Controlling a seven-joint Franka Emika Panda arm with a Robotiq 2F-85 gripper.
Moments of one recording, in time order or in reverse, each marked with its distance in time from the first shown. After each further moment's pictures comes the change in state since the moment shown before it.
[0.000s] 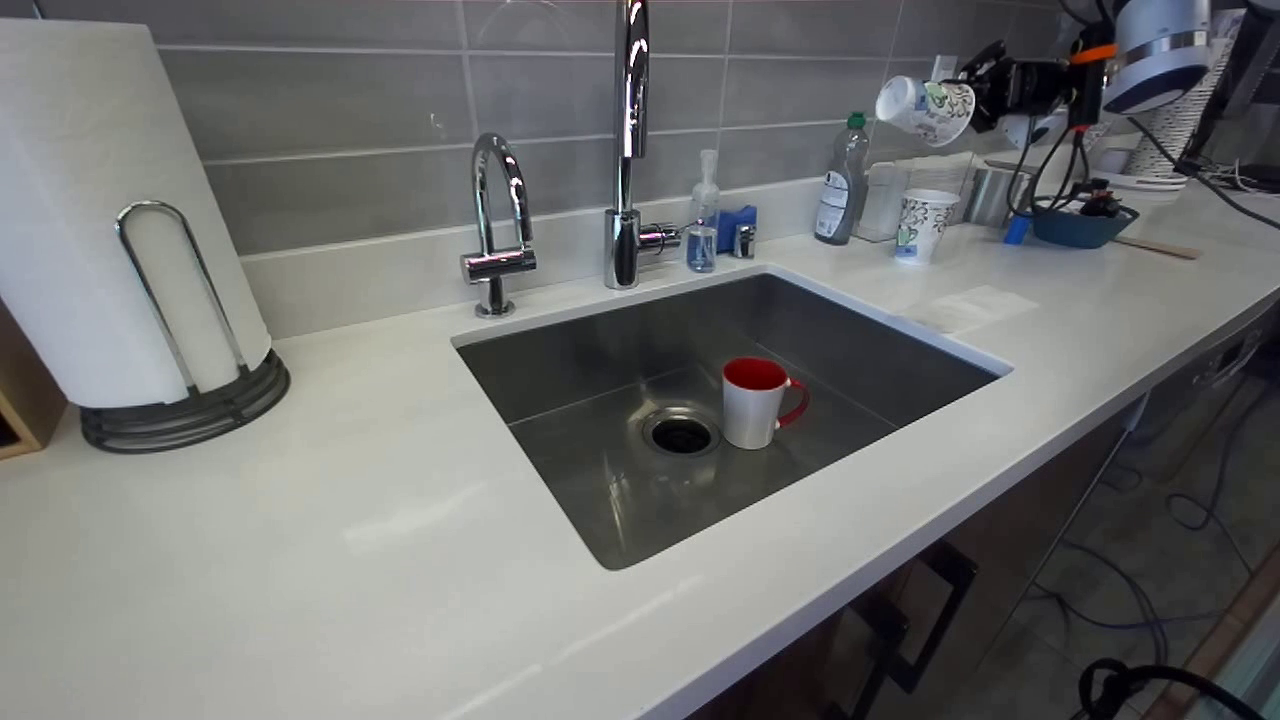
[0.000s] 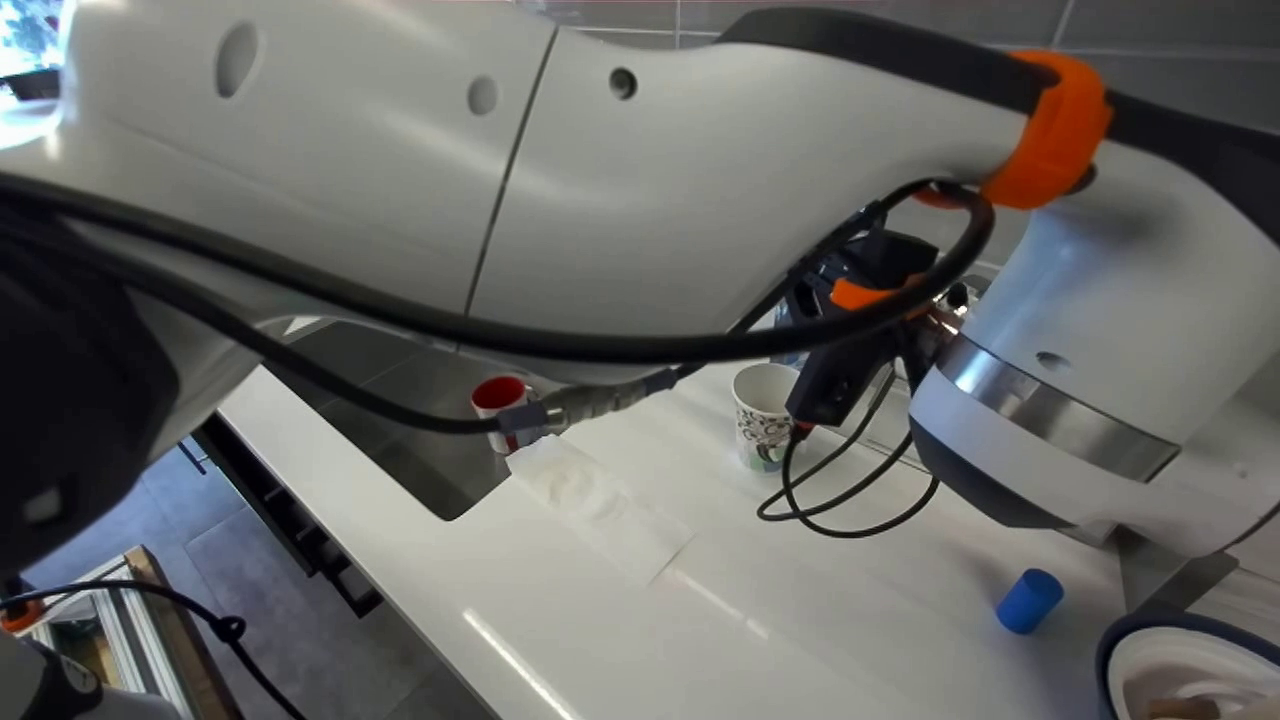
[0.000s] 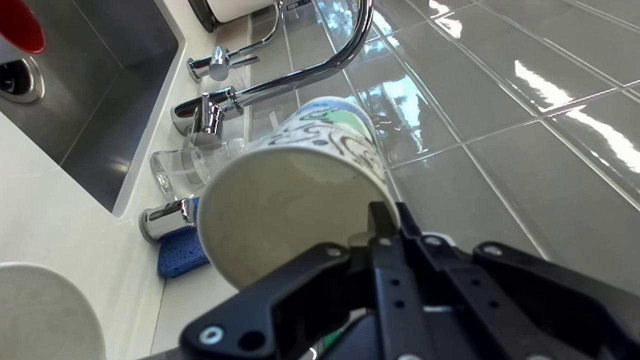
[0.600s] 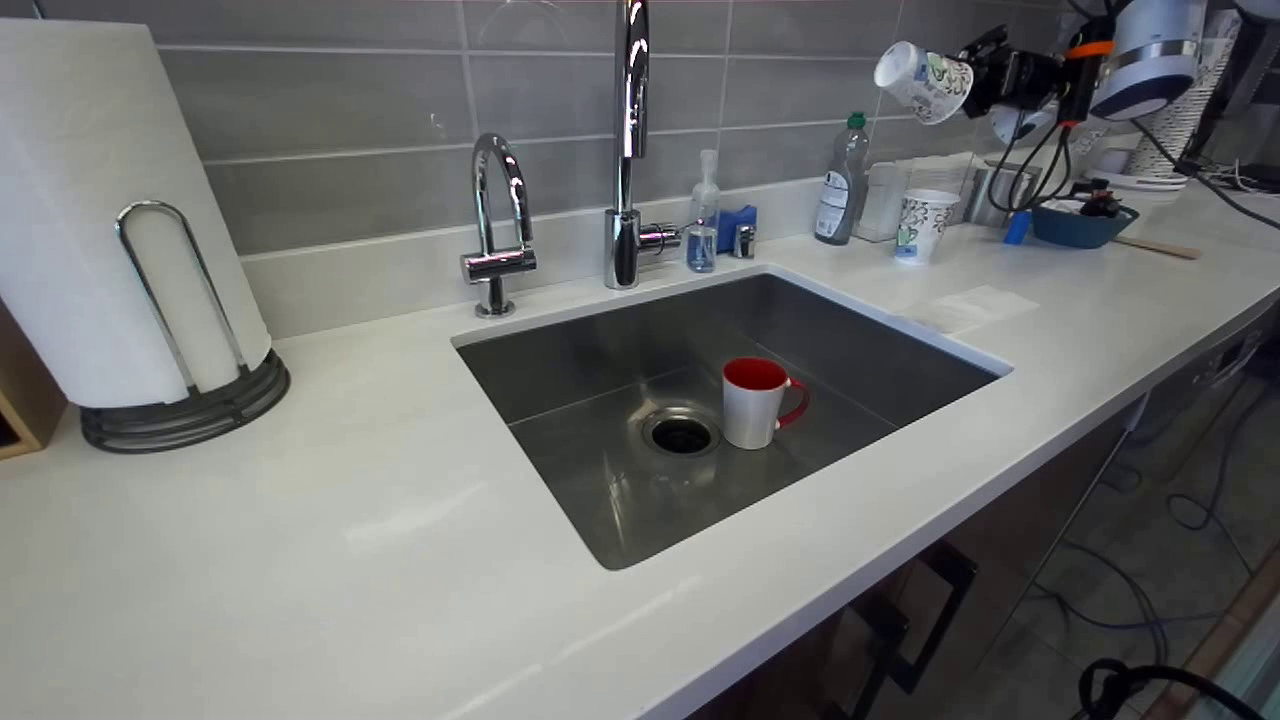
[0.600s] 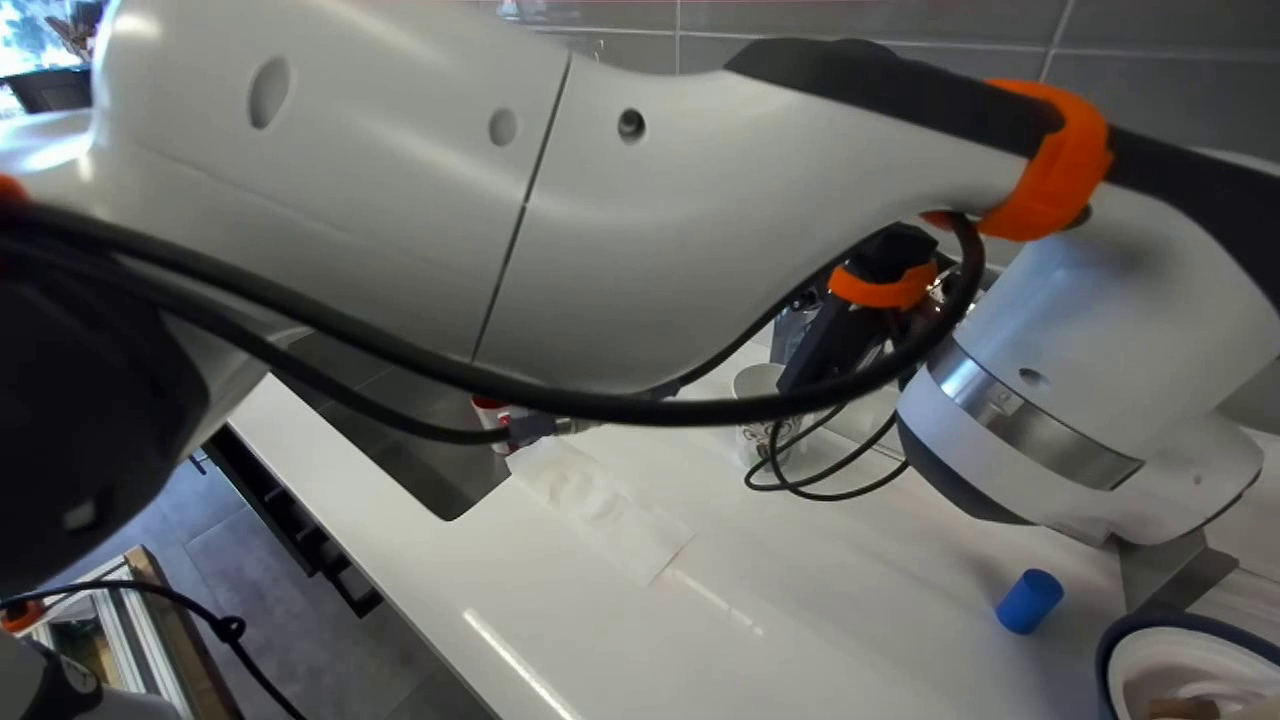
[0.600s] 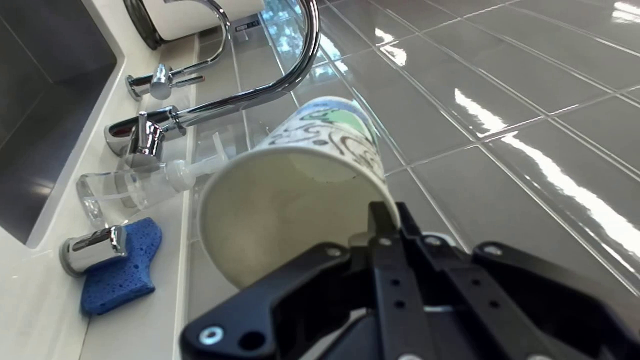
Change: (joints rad) arm -0.003 0.014 0.026 0.000 0.107 -0.053 0.000
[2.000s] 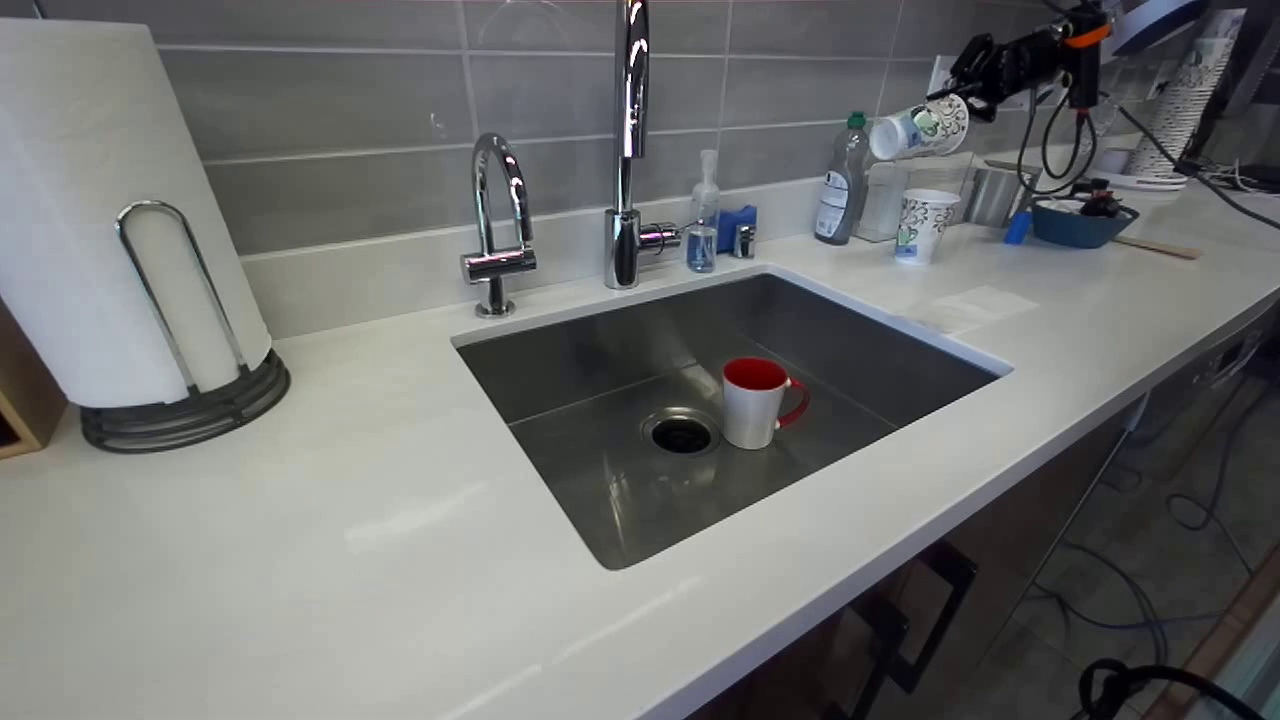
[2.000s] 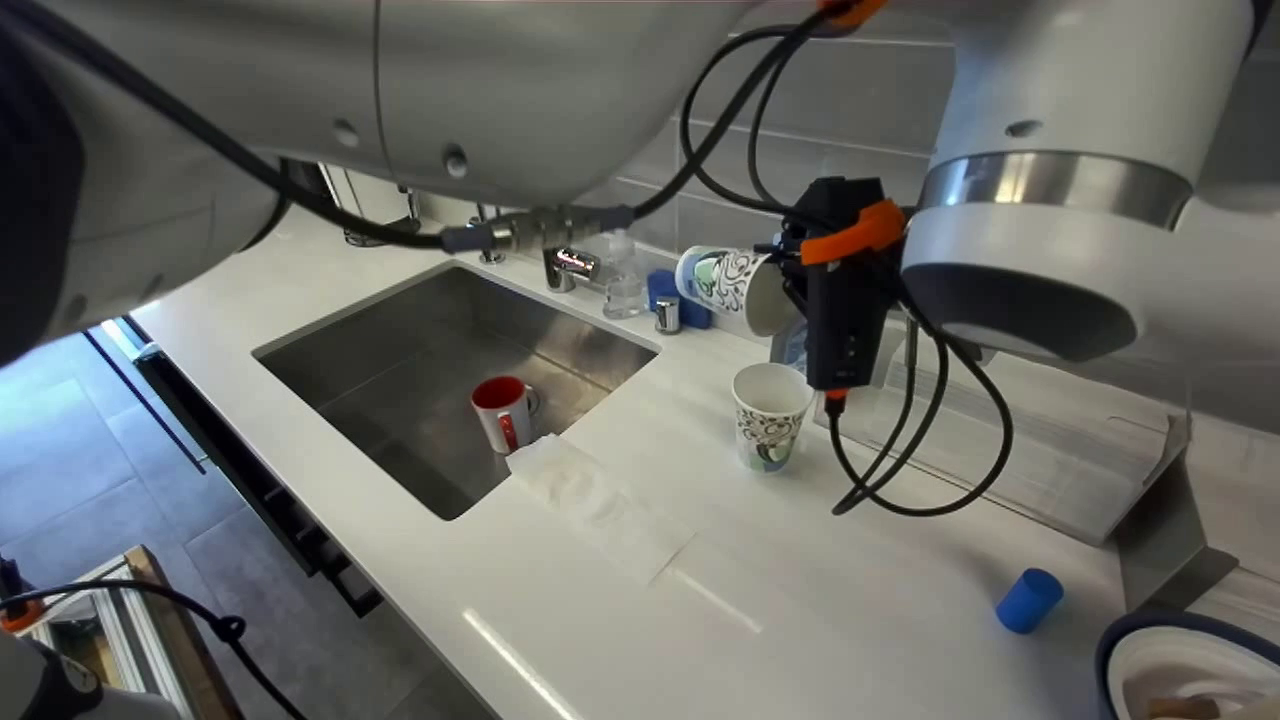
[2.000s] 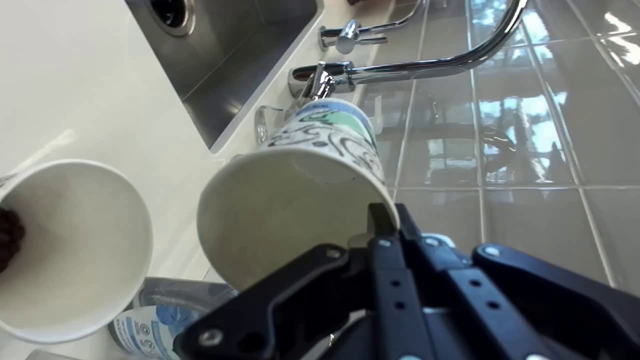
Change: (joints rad) arm 0.158 -0.125 -0.191 -0.009 -0.309 0.159 -0.215
